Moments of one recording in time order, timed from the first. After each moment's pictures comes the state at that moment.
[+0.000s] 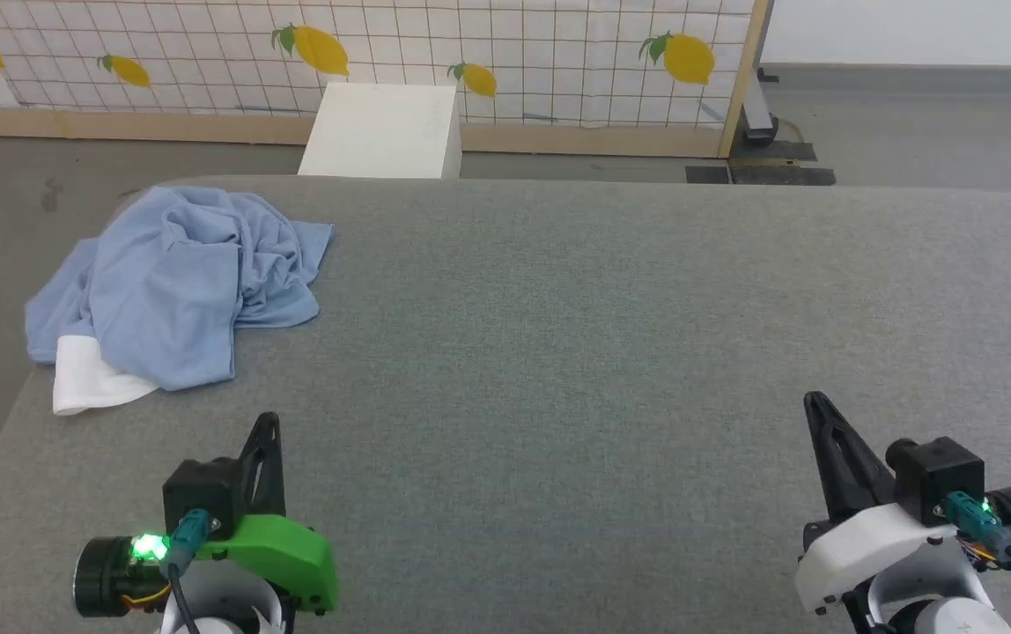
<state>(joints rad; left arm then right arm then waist) 0.01 0.05 0.00 0.00 -0.01 0.00 0.00 0.02 -0.05 0.00 0.00 0.01 0.13 0.00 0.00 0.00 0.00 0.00</state>
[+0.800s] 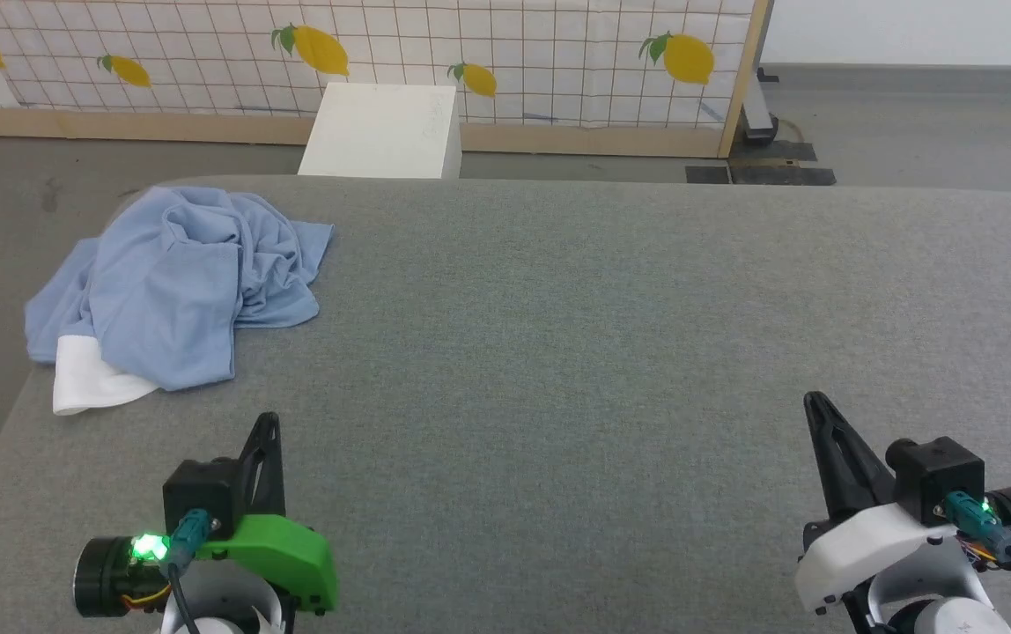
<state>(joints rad) 0.01 0.05 0.00 0.00 -0.01 0.00 0.00 0.02 -0.05 0.00 0.00 0.01 0.13 0.00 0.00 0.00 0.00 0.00</state>
